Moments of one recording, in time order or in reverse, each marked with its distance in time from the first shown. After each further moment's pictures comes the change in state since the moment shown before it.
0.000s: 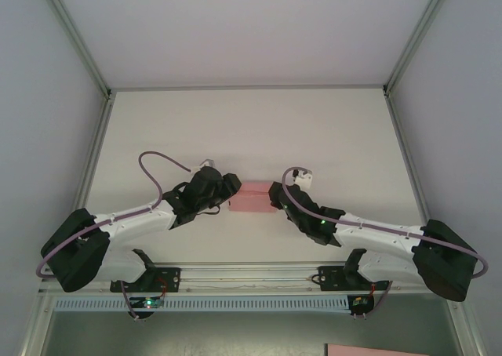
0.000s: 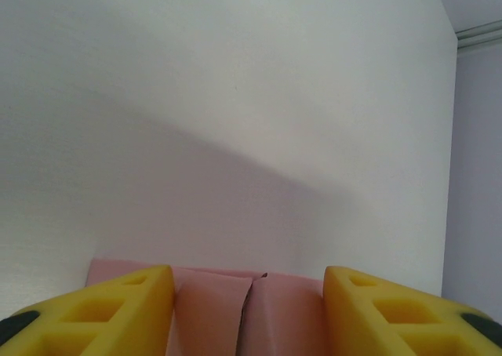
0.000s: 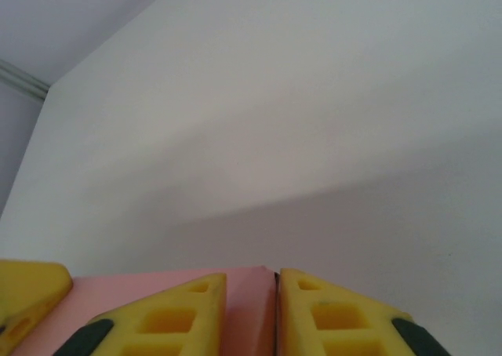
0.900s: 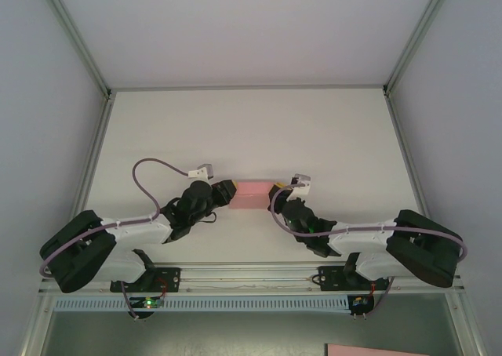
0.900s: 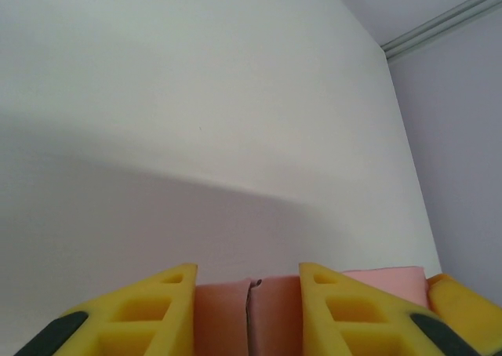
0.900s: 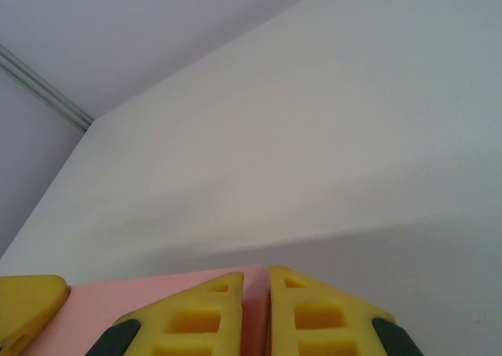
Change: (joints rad) left arm -0.028 -0.008 -0.232 0.447 -0.075 0.213; right arm 0.093 0.140 -0.186 0.545 0.157 -0.206
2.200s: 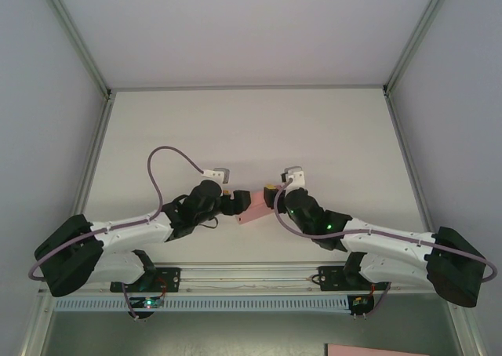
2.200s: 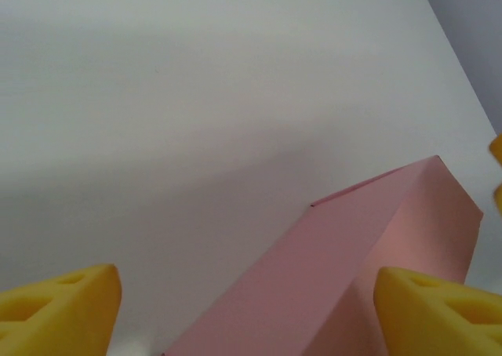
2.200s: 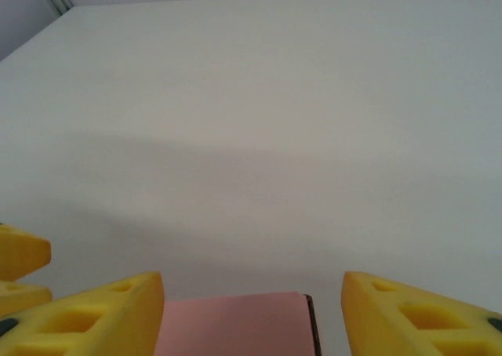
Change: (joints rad) left arm -0.077 -0.065 0.128 -0.324 0.044 0.260; right arm -0.050 -0.261 0.164 -0.510 -0.135 -0.365
